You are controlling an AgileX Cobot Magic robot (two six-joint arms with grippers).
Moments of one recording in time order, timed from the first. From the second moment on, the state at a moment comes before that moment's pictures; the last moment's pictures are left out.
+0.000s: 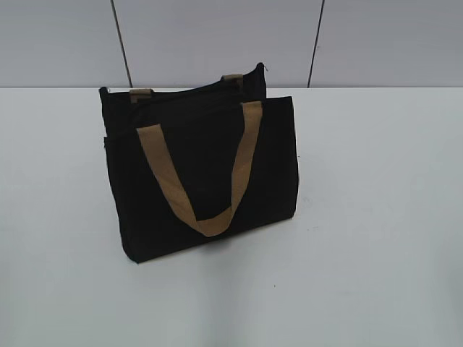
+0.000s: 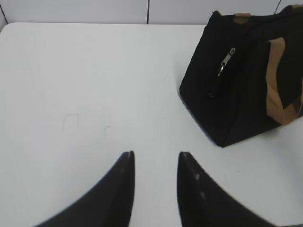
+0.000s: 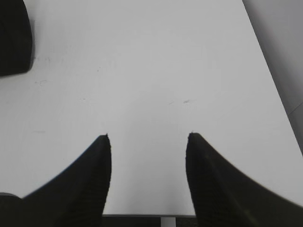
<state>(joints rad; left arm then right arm) -0.02 -0.01 -0.53 -0.16 1.07 0.17 -0.15 -0.01 -0.49 0.11 1.10 -0.23</state>
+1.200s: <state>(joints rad) -0.02 0.04 -0.55 -0.12 0.87 0.17 -0.15 -0.01 -0.49 0.11 1.09 -0.23</state>
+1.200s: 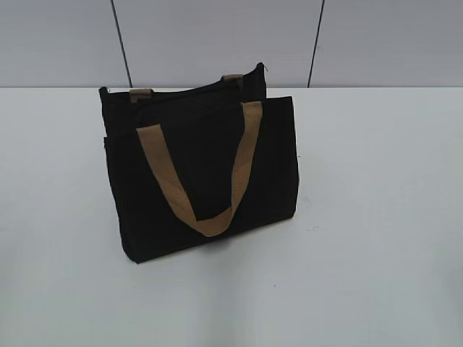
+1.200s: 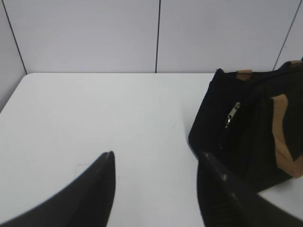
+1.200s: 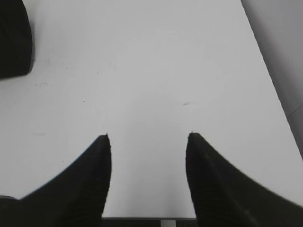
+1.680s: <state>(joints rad) -0.02 0.42 -0.55 -0.09 0.57 0.19 -0.15 0.11 -0.58 0.11 1.04 -0.23</state>
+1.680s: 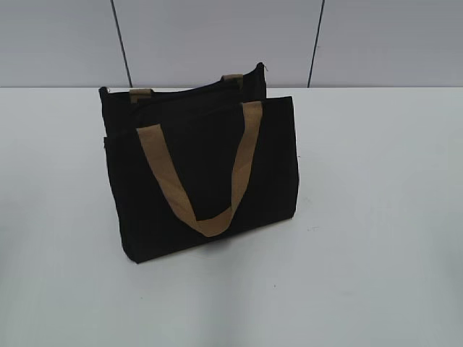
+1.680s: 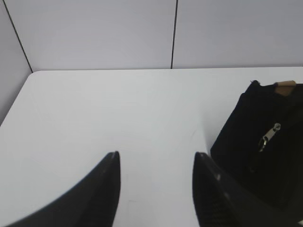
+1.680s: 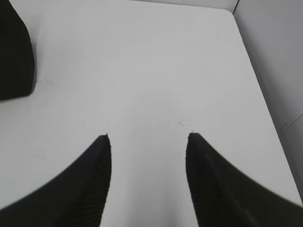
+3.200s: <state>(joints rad) -0.02 1.74 -0.64 -1.73 0.71 2.47 -0.15 0.29 -0.60 0.19 0.98 -0.31</state>
